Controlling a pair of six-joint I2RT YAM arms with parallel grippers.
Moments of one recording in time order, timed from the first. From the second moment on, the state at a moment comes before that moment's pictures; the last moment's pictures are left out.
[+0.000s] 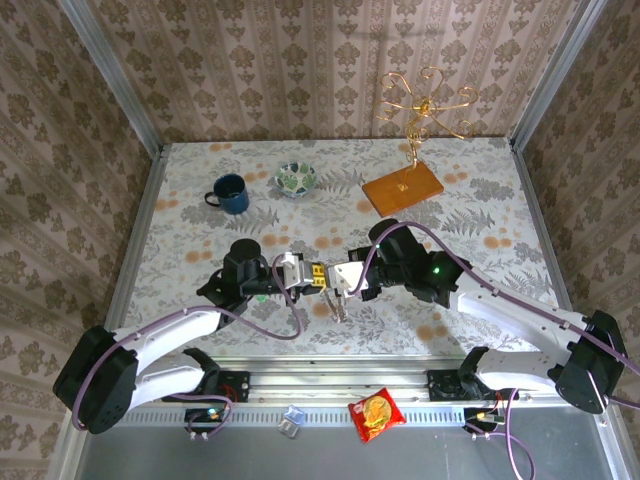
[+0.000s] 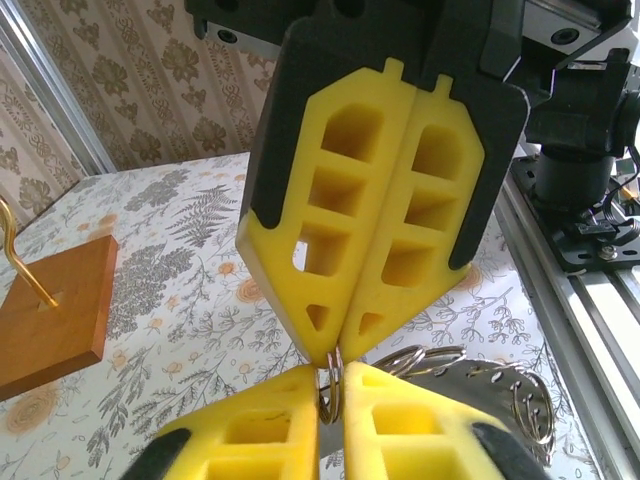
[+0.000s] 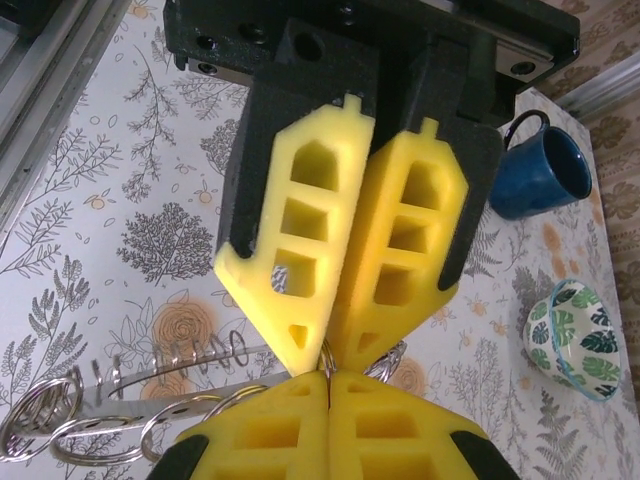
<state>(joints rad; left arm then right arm) -0.71 1.10 0.45 0.41 0.79 0.39 0.81 1.19 0.93 -0.40 -0.30 -0.96</state>
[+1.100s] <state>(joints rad) -0.94 1.16 0.35 0.75 0.11 0.65 0.74 1.31 1.19 -0.69 -0.08 1.27</state>
